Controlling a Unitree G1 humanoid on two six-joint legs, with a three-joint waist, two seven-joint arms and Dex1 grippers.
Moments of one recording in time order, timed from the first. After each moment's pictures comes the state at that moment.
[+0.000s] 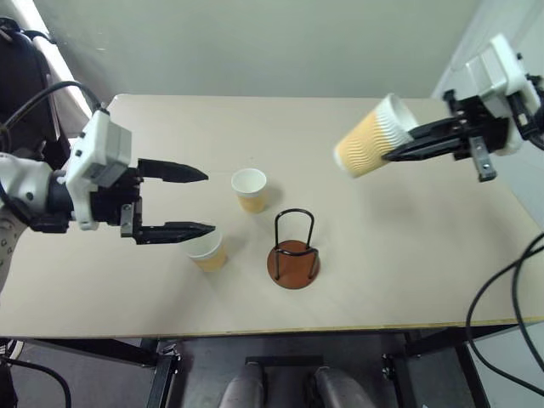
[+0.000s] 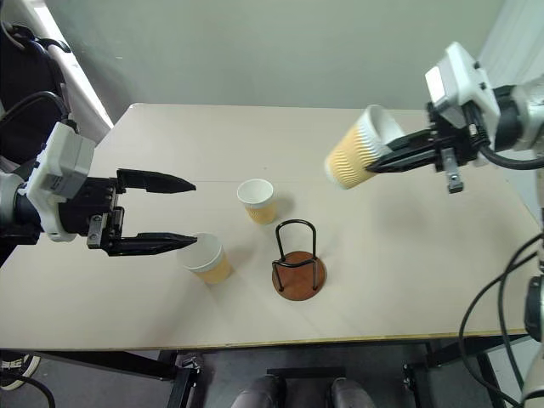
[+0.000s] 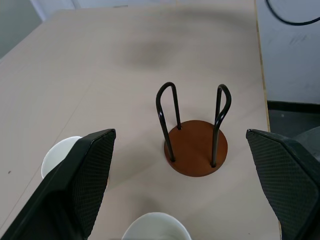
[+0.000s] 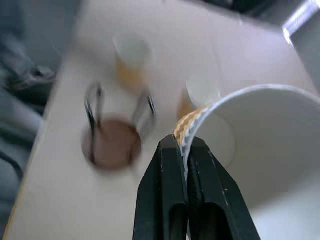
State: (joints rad) left arm -0.47 1.16 0.30 -0.30 -0.76 0.66 -1.26; right arm -1.12 -0.93 0.10 0.02 0.45 0.52 1.60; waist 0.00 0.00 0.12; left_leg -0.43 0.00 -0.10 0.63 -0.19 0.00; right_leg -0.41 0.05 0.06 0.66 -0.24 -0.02
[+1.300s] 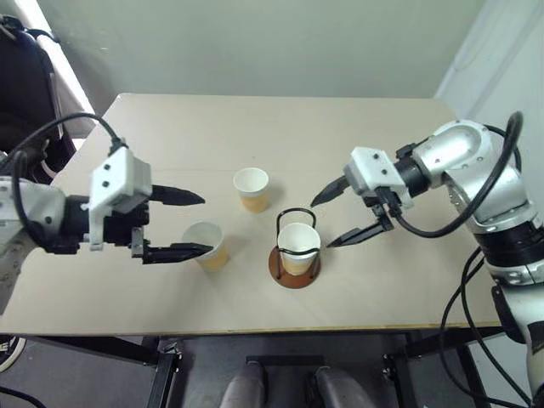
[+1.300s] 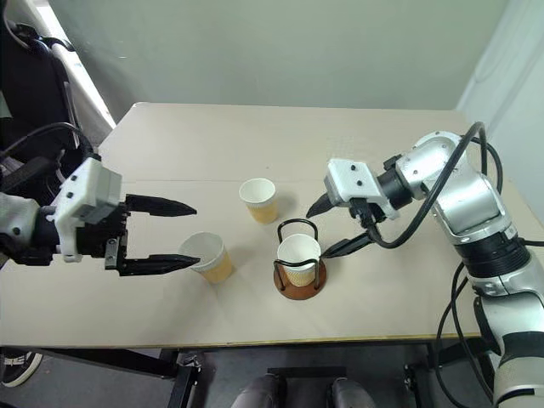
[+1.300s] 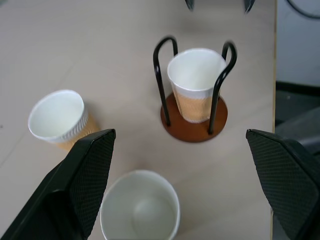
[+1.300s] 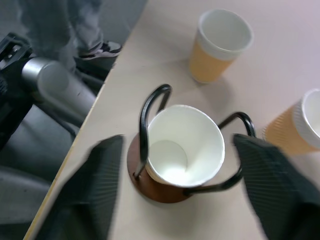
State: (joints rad) left arm -0.32 1.20 0.28 -0.37 -0.67 0.65 -1.23; right arm -1.00 -0.77 0.32 -0.06 0.29 0.50 1.54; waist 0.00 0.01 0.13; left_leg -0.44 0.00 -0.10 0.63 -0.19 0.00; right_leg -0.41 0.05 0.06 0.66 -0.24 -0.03
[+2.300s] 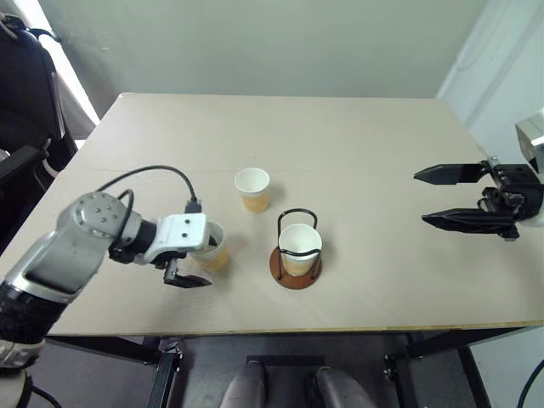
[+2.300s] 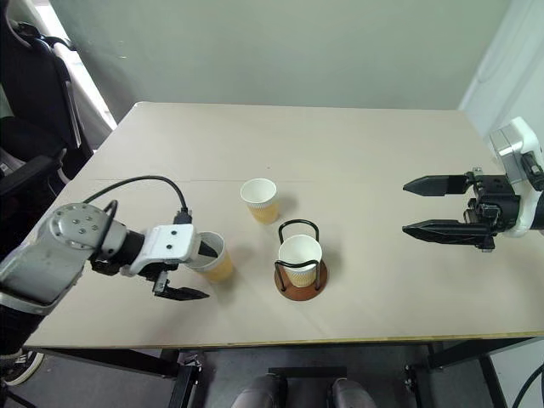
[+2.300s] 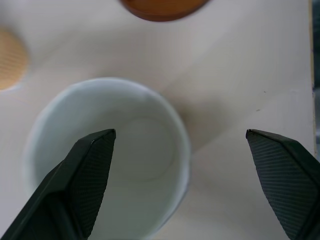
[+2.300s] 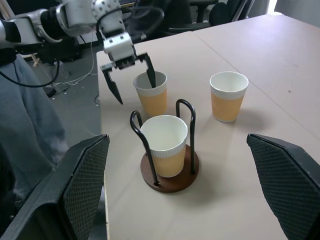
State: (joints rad) left arm -0.49 1.14 -0.24 -0.18 -0.16 0.37 -1.37; right arm -0.56 -1.07 -0.28 -0.14 0.79 0.83 1.42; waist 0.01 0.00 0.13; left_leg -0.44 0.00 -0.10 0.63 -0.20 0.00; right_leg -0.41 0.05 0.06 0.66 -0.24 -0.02
